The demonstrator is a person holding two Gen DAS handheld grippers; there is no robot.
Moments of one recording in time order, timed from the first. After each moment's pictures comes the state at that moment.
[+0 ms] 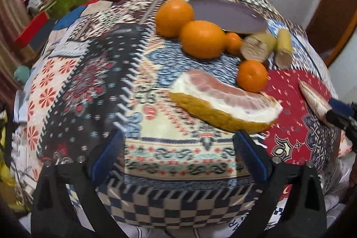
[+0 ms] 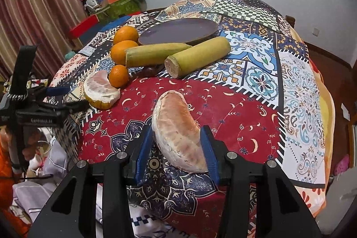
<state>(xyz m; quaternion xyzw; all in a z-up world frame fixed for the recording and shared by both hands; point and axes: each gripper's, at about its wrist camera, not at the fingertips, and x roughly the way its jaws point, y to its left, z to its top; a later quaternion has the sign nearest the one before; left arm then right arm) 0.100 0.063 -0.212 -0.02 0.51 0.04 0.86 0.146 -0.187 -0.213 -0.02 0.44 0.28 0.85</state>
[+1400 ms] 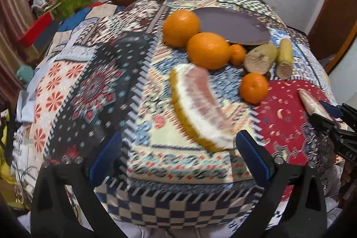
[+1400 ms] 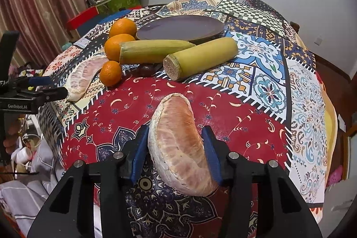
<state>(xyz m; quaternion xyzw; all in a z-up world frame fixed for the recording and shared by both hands) 0.102 0.062 -0.200 -0.02 0.50 0.04 0.87 0.162 -0.171 -0.224 -0.05 0.43 0.28 0.86</state>
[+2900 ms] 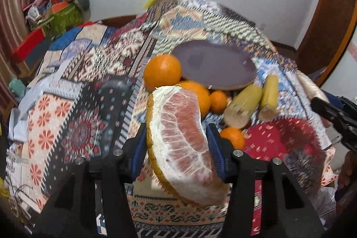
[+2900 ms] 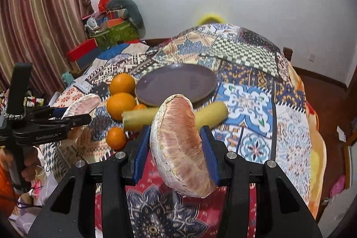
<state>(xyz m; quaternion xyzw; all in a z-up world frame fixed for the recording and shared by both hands) 0.144 0.051 -0.164 -0.03 0.44 0.01 0.90 0.191 -0.167 -0.164 -0.02 0.35 0.27 0.90</state>
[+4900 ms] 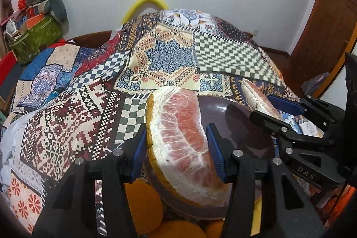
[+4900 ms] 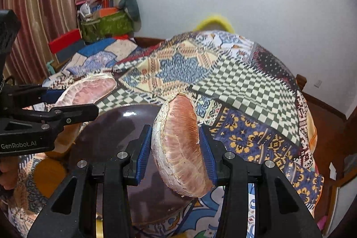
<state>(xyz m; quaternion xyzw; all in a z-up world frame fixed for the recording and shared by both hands) 0.343 0.048 -0.178 -0.03 0.44 -0.03 0.90 0.359 -0.100 -0.182 -0.10 0.35 0.28 0.89</state>
